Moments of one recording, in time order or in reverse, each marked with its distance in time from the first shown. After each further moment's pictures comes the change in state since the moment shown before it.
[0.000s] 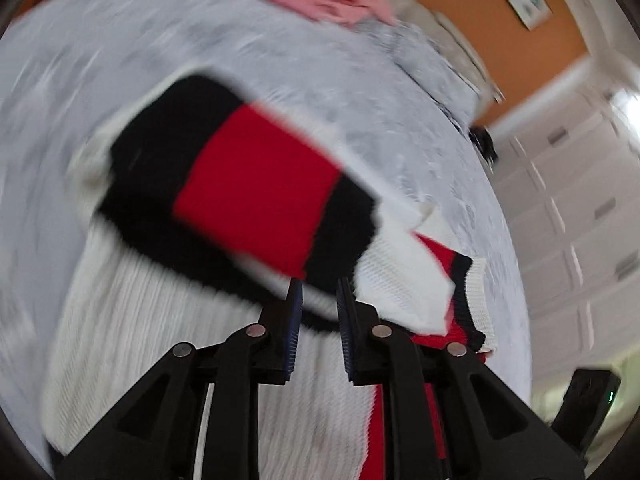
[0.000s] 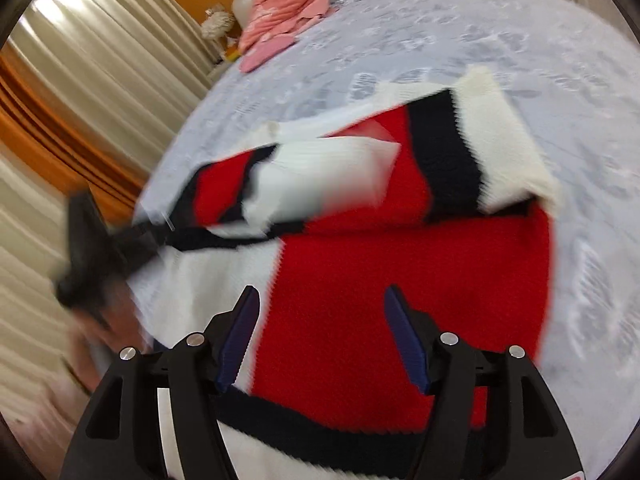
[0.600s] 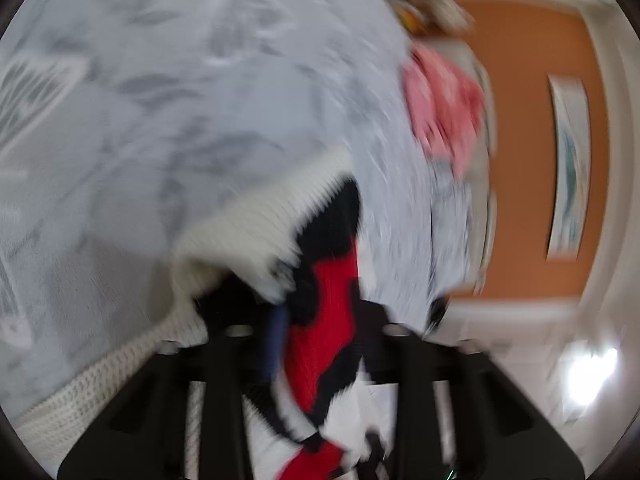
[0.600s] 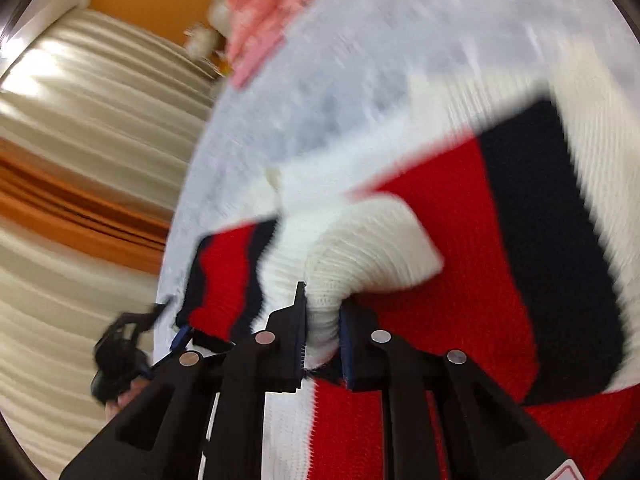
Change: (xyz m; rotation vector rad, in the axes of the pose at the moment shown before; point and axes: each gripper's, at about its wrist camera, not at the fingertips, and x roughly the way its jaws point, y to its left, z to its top) left arm -0.008 0.102 0.050 -0.770 -0.222 -0.199; right arm 0.066 -0.003 0.096 0.111 -0.037 0.104
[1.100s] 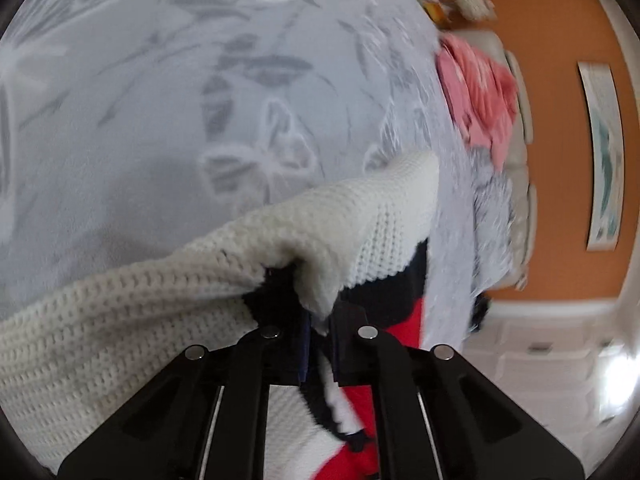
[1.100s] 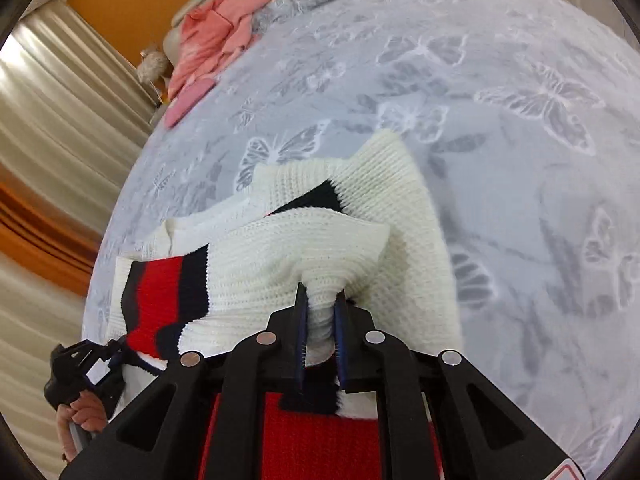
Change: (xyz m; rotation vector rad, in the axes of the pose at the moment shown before) left arm 0.027 0.003 -0.046 0.123 0.008 0.184; right arm -0.049 -0.087 0.000 -0.006 -0.067 -0.325
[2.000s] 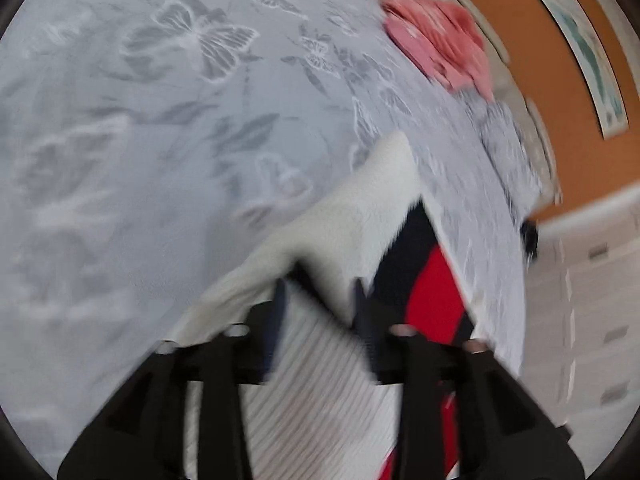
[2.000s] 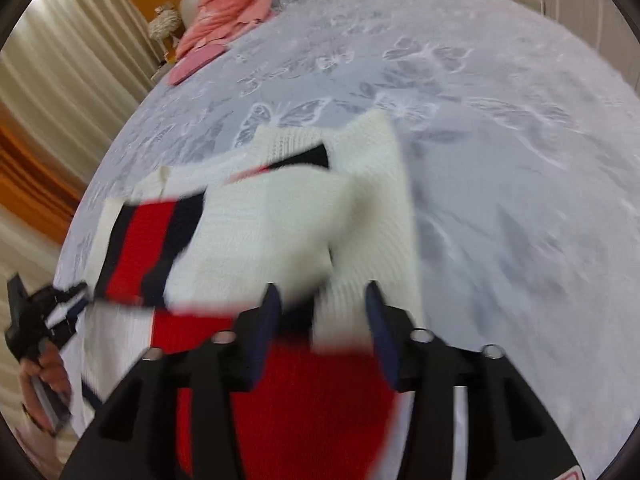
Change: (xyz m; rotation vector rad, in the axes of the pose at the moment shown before) left arm -0.079 -0.001 -0.003 0.395 0.002 0.139; right arm -0.078 -0.016 -0.059 -0.142 0.068 -0.054
